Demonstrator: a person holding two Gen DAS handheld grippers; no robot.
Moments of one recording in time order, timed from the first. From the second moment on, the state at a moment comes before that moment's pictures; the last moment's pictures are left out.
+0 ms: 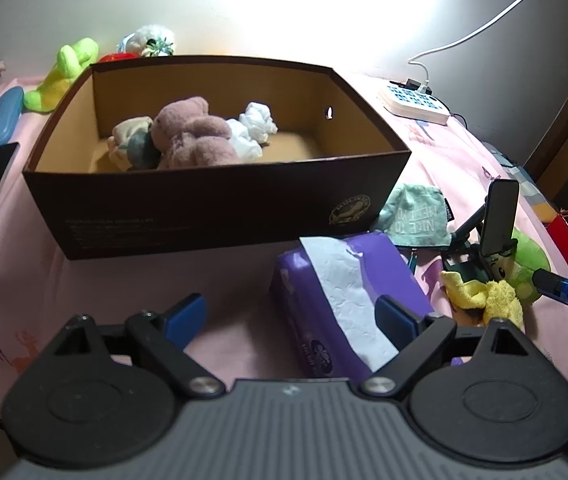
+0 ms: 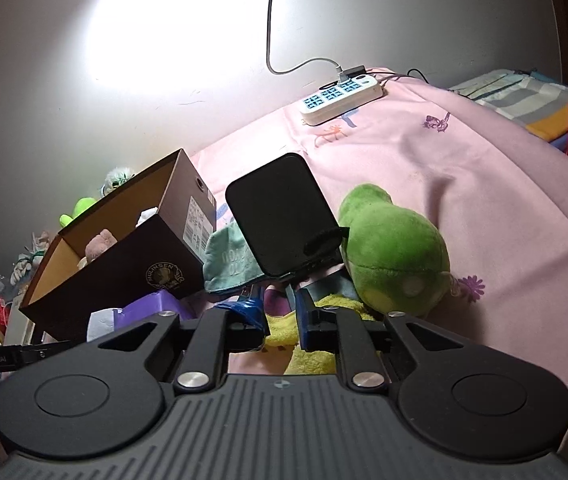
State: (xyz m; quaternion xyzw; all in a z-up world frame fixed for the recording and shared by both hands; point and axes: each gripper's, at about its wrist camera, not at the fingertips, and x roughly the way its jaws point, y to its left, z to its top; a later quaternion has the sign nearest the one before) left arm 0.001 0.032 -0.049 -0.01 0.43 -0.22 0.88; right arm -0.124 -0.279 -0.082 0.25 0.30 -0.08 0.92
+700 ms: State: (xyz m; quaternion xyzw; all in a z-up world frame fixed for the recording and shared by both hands) left arm -0.005 0.042 -0.048 -0.02 0.43 -0.21 0.88; right arm -0.079 -0.275 -0.135 0.15 0.41 -0.10 0.89
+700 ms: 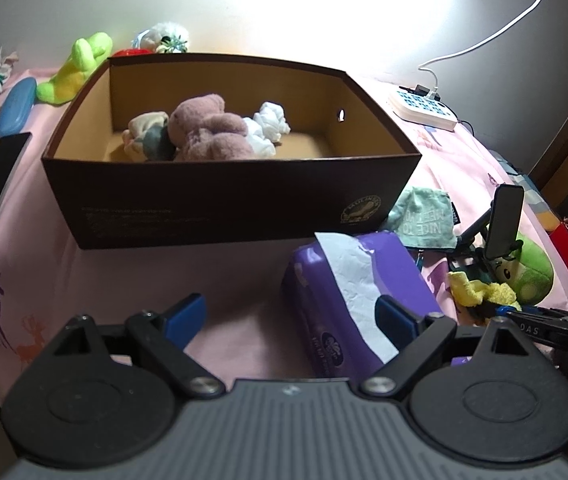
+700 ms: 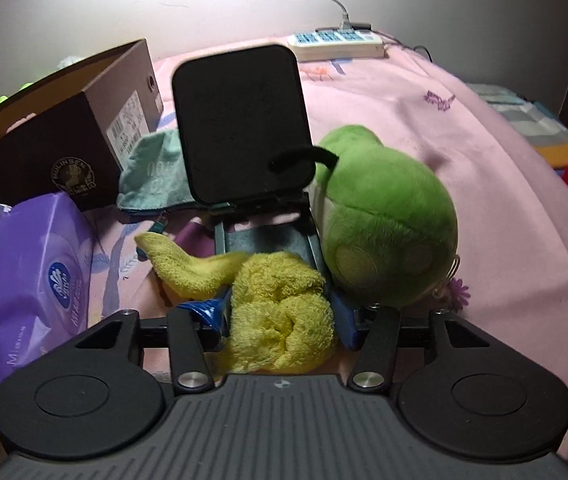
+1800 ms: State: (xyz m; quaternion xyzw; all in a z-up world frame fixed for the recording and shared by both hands) left arm -0.071 0.110 -0.040 -0.04 0.40 -0.06 0.91; right arm 0.088 -0.200 -0.015 0.14 0.33 0.12 0.92
